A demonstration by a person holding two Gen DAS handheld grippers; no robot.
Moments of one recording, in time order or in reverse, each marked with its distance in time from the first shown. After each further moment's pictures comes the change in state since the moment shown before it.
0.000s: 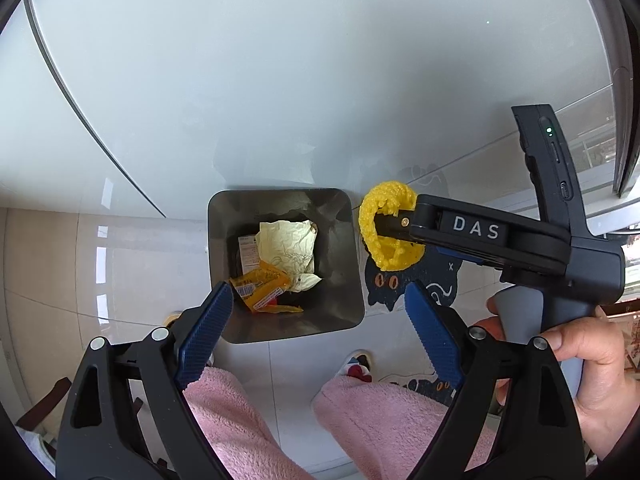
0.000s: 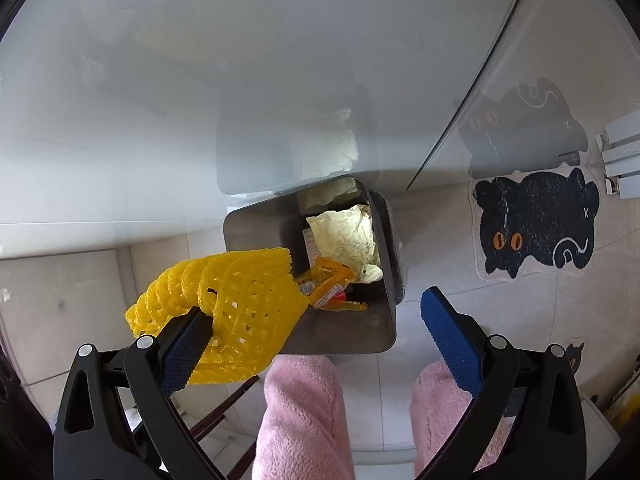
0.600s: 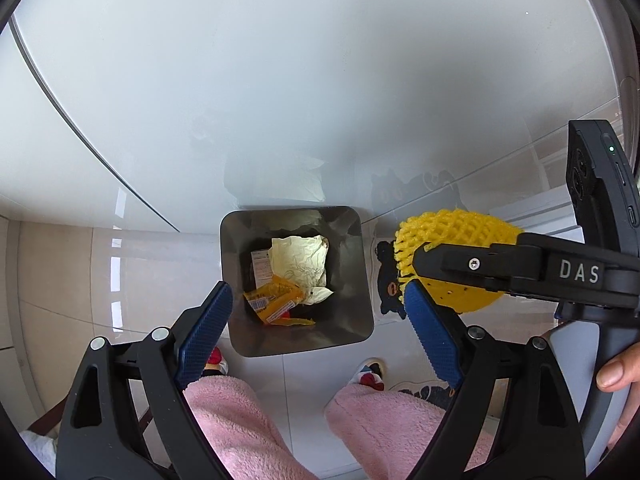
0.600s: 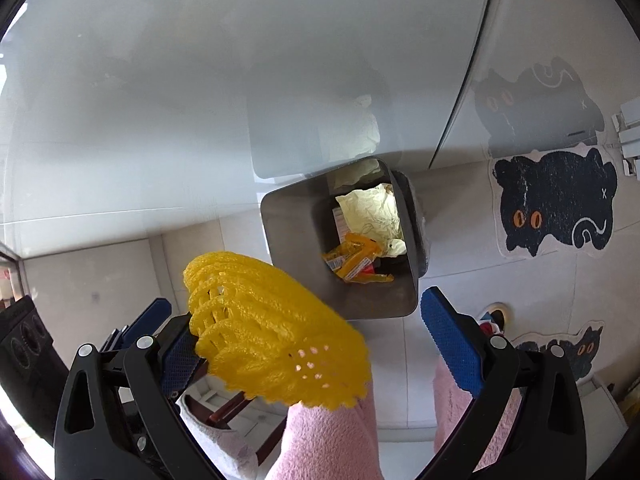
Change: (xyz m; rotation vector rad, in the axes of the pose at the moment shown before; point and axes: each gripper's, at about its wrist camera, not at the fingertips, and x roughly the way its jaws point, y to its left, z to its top) left arm -0.007 0.002 0.014 0.019 -0.018 0.061; right arm -0.040 0.006 -0.005 0.009 0.060 0.132
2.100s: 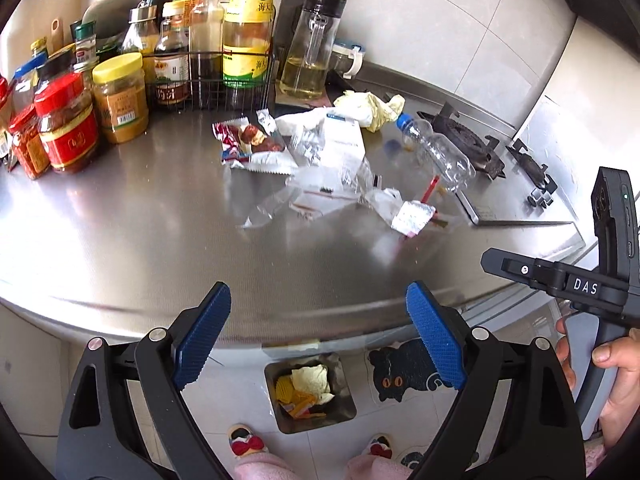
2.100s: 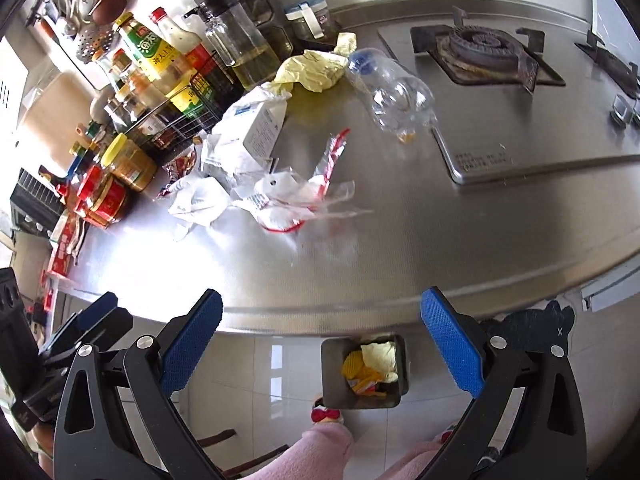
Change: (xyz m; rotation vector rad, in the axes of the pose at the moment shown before) left arm -0.287 -0.048 0.123 0.156 -0.401 0.014; right arm -0.292 0.112 0.008 -0.220 -0.539 -0.010
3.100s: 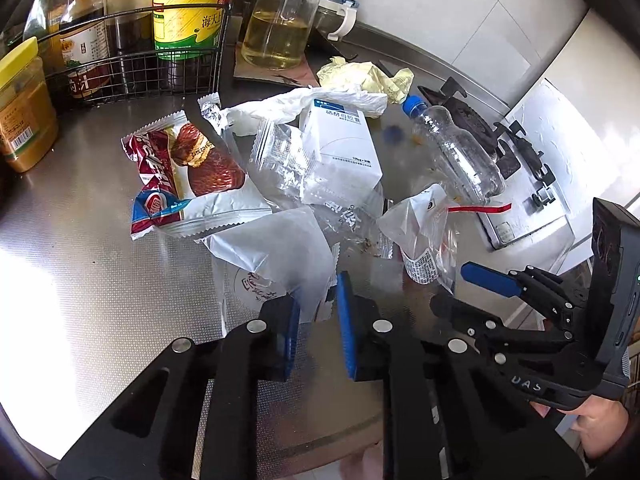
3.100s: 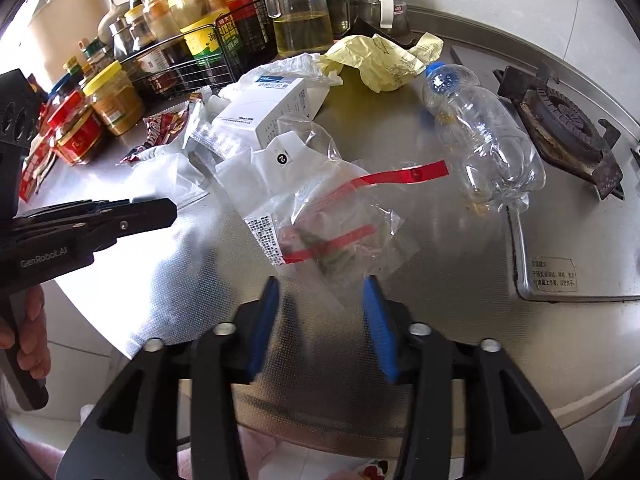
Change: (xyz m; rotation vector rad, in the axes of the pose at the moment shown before) left arm 0.103 0.011 0.061 0.015 0.167 -0.127; right arm 0.069 0.033 0.025 -0.301 0.051 -0.087
